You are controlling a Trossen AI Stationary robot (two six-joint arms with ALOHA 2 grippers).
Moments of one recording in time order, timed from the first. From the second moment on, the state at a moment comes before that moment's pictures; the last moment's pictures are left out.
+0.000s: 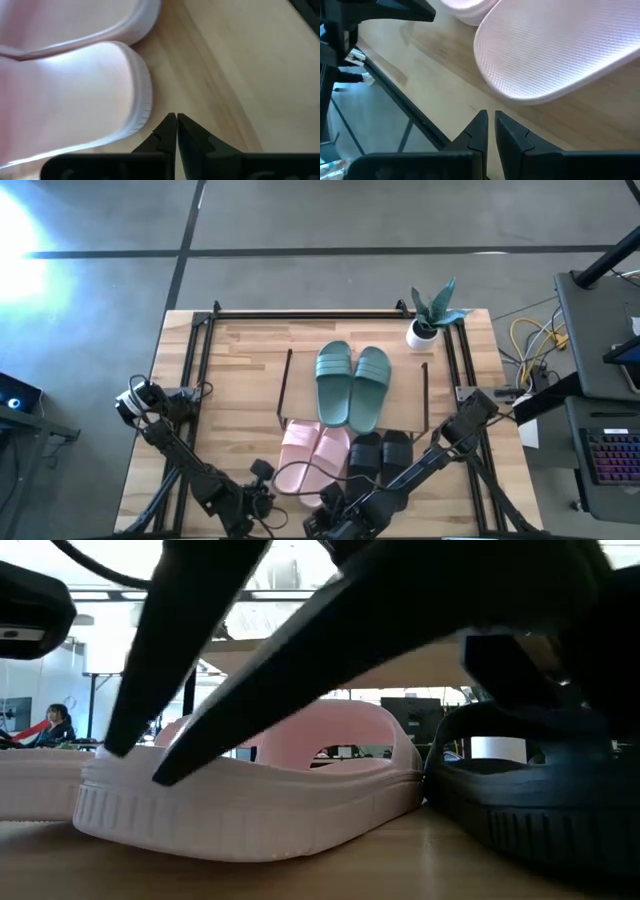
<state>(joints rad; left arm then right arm) -0.91 1.80 1.01 -0.31 -0.49 -0.36 0.68 2.39 1.93 -0.54 0.44 1.70</state>
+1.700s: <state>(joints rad) -0.80 1.76 0.94 -0.21 -0.53 -0.24 0.70 2.39 2.17 -1.18 0.44 1.79</state>
